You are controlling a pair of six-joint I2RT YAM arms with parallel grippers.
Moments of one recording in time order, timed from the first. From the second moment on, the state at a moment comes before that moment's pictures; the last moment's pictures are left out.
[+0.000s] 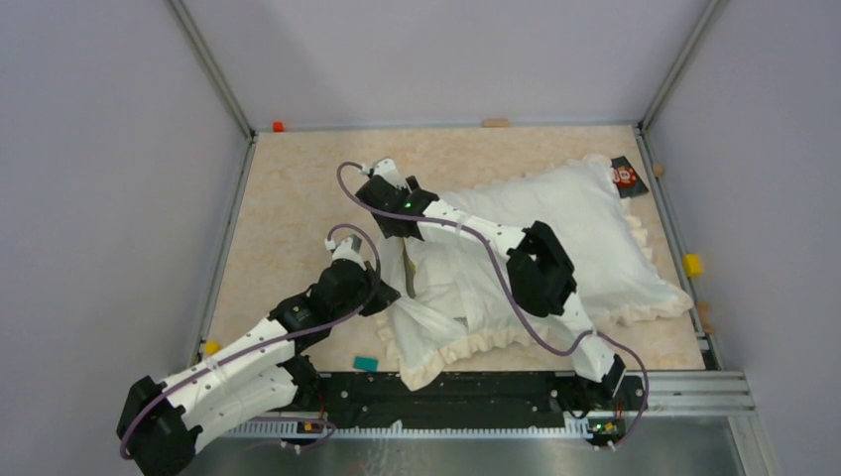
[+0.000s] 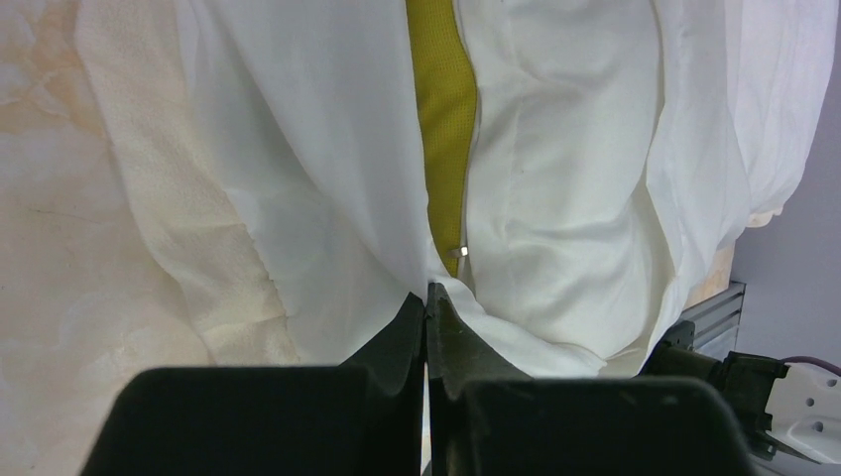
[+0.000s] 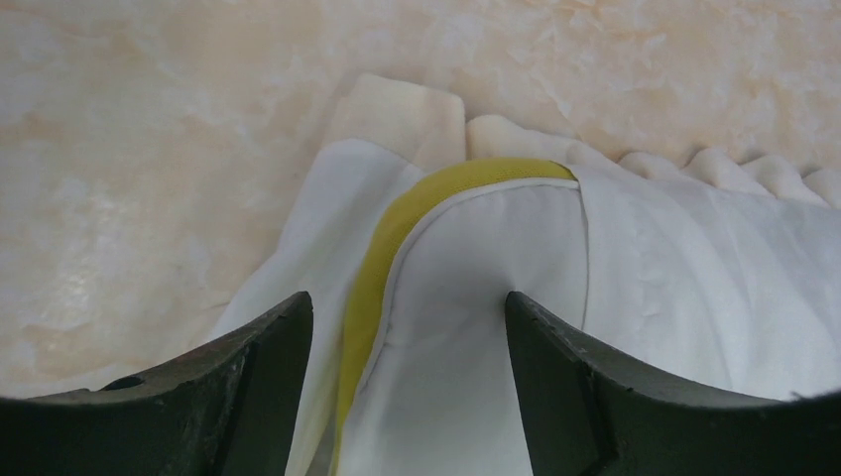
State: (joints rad) left arm -0.74 0.80 0.45 -0.27 -0.07 -0.98; right arm 0.97 2.21 1.99 -0.64 0.57 0.28
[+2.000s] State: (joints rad) left arm -0.74 1.30 0.76 -0.20 -0.18 -0.69; right arm 0.92 1.64 1.27 -0.30 0.30 0.43
